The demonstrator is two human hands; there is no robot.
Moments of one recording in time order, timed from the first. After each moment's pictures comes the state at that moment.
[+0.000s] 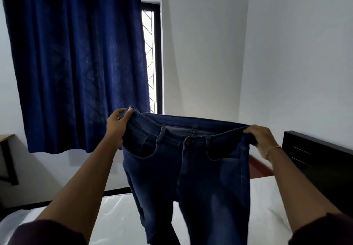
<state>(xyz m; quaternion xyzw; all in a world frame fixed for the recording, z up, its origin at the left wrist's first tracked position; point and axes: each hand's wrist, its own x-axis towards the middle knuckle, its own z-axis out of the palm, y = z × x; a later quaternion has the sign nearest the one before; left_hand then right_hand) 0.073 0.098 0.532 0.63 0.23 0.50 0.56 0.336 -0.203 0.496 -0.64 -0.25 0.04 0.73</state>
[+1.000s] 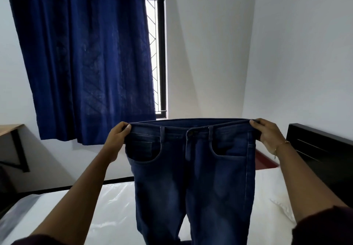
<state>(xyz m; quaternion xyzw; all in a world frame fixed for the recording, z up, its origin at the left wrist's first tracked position) 0.051 0.107 0.462 0.74 0.21 0.42 0.48 0.349 -0.220 0.478 -0.63 -0.28 0.08 0.72</state>
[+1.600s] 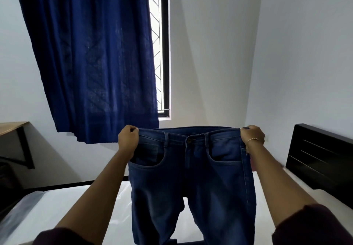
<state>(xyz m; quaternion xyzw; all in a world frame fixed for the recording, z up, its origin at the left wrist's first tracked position) 0.083 0.096 0.457 0.68 0.39 0.46 0.42 0.338 -0.150 0.466 -0.84 -0.09 -0.09 0.53</state>
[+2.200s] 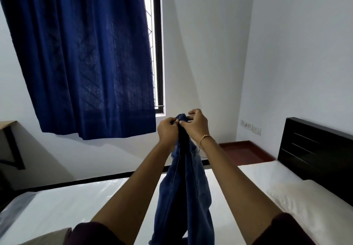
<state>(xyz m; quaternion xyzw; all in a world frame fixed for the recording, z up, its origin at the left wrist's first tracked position) 0.161 0.000 0.471 0.67 0.26 0.43 0.54 0.218 -0.066 0.485 -0.73 -0.32 -0.04 0.60</state>
